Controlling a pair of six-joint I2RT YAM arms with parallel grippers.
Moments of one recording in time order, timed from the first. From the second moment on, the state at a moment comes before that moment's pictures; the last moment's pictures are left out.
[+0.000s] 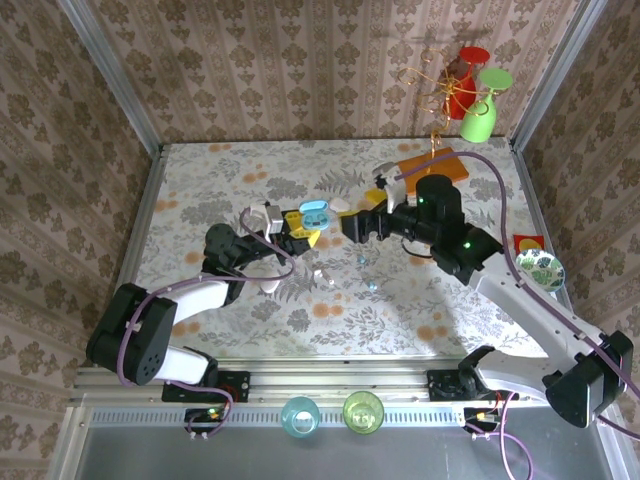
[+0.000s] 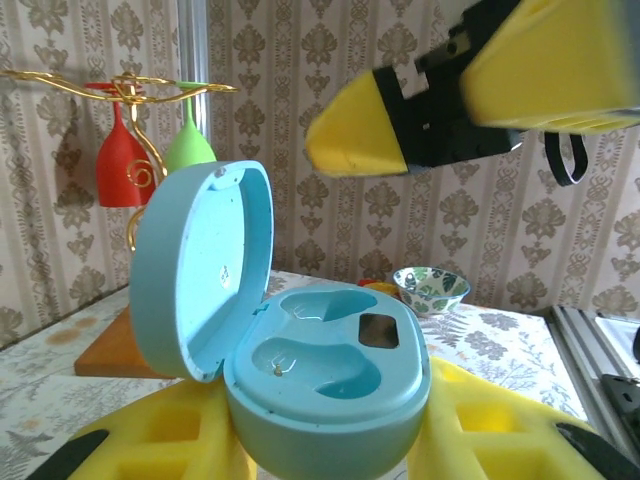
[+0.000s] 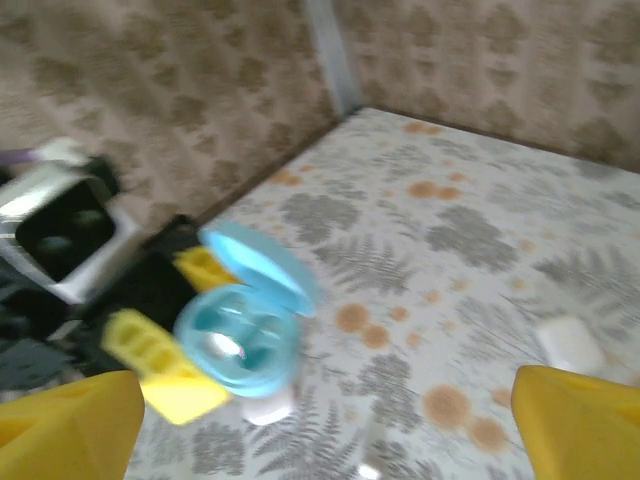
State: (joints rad) left arm -0.47 1.40 0.50 1.15 0.86 -0.22; right arm 0.50 1.15 1.04 -0.22 -0.30 0.21
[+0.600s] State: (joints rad) left arm -0.47 1.37 0.45 1.16 0.85 -0.20; right arm 0.49 1.67 1.14 -0.67 -0.08 0.39
